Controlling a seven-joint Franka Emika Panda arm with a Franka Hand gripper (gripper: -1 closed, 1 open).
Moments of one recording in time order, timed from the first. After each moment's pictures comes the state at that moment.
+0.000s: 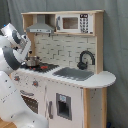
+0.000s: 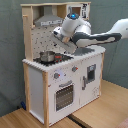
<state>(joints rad) -1.32 -0.51 1.89 -1.47 -0.03 2.00 -0.34</state>
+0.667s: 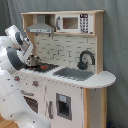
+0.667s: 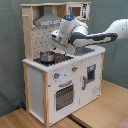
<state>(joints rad) -1.46 -0.51 2.01 -1.43 0.00 1.93 -0.42</state>
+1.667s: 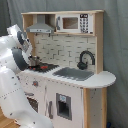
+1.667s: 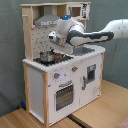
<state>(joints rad) -1.64 -0.52 2.20 -1.32 0.03 1.86 -0.49</state>
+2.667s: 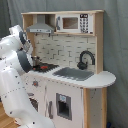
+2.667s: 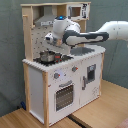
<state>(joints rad) -1.83 -0.57 2.39 -1.17 0.03 1.78 -0.53</state>
